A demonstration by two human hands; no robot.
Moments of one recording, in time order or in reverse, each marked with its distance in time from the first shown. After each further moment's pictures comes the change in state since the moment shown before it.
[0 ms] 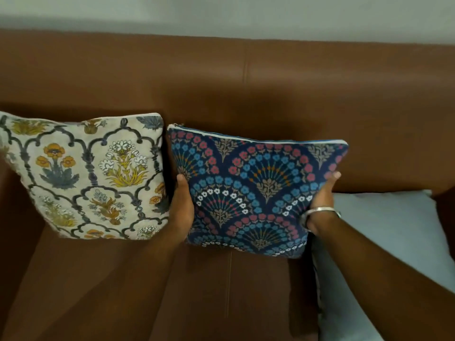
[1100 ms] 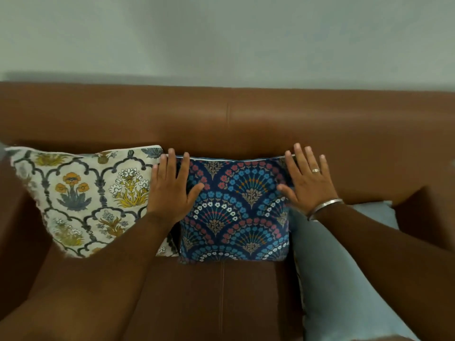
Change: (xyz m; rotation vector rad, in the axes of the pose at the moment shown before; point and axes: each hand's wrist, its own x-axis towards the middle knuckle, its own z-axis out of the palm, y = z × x) left_hand -0.013 0.086 -0.020 1.417 0.247 0.877; right_hand -0.030 -0.088 -0.007 -1.942 0.117 -1.087
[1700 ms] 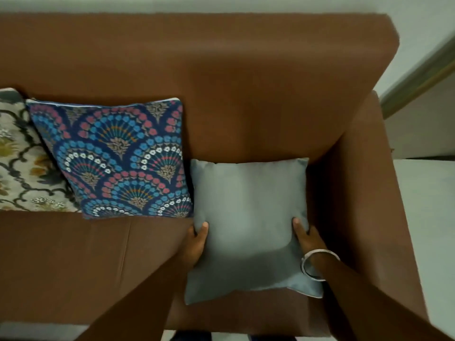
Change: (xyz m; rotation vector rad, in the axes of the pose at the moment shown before) left_hand -0.154 0.369 0.149 -1.121 -0.501 -0.843; right_hand -0.257 0.249 0.152 1.036 -0.557 1.061
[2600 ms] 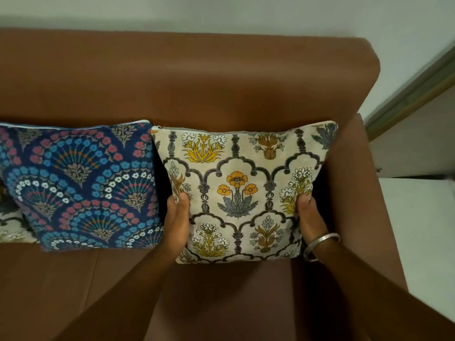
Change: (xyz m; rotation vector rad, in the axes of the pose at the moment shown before) left_hand 0.061 0.099 0.024 -0.228 0.111 0.412; right_hand 0.035 -0.091 -0.053 0.300 0.015 -0.561
